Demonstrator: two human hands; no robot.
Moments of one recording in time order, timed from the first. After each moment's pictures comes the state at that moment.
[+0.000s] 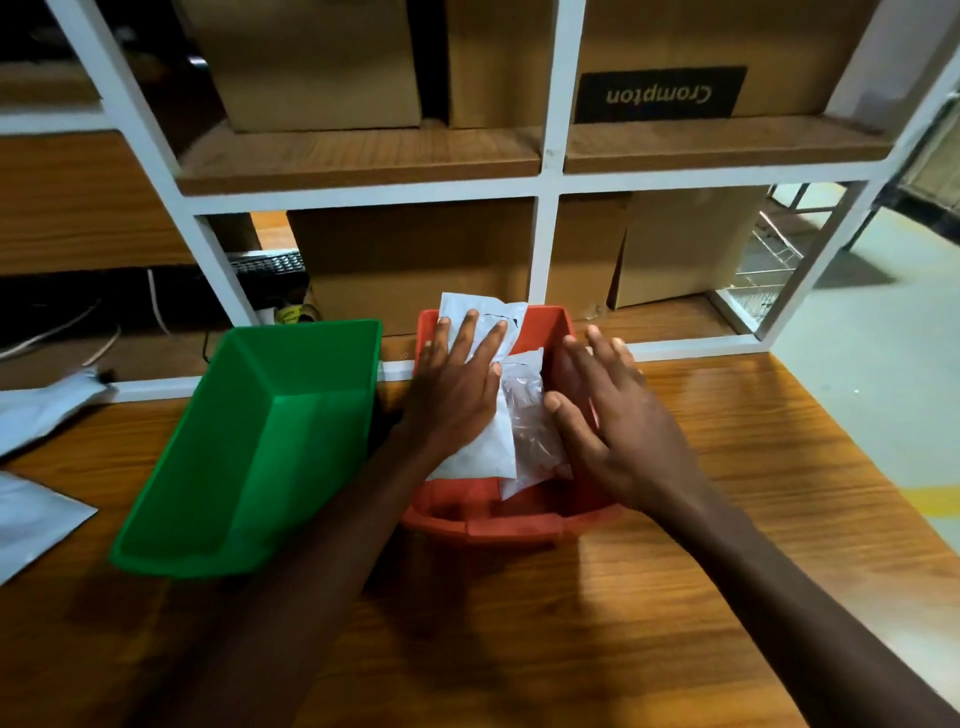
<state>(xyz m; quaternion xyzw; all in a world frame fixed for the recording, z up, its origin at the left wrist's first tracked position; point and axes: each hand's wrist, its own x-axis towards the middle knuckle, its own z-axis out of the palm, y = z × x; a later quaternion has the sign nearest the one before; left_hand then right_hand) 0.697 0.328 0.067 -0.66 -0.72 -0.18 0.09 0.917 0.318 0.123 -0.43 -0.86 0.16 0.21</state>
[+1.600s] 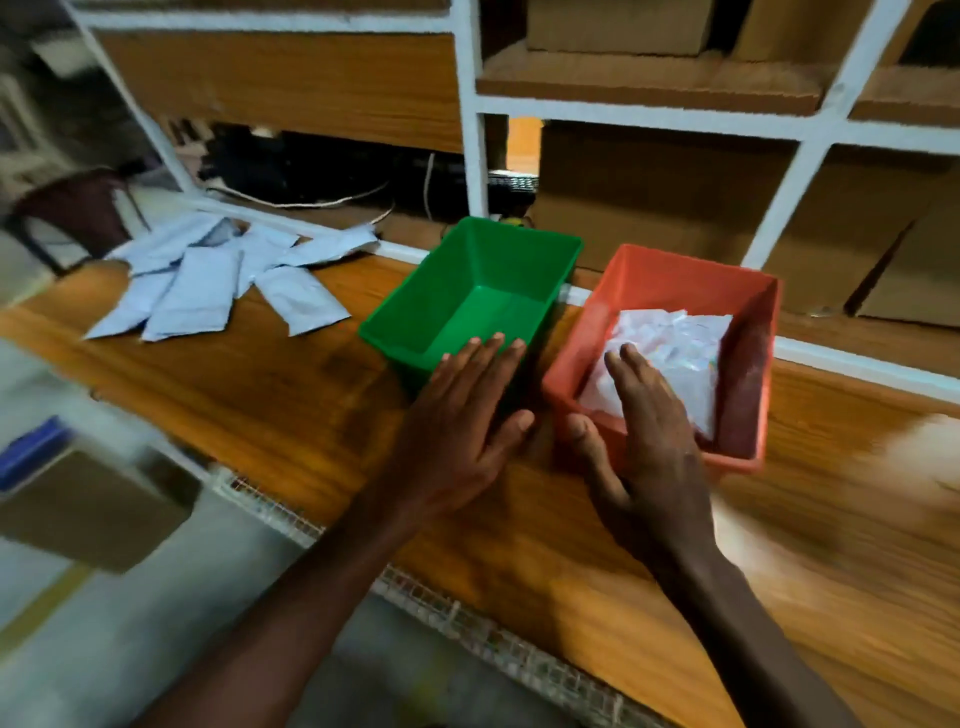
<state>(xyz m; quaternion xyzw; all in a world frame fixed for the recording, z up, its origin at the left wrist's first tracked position) 0.736 0.056 0.079 -0.53 -0.82 -0.23 0.07 0.896 0.196 0.075 -0.19 -0.89 0.23 0.35</state>
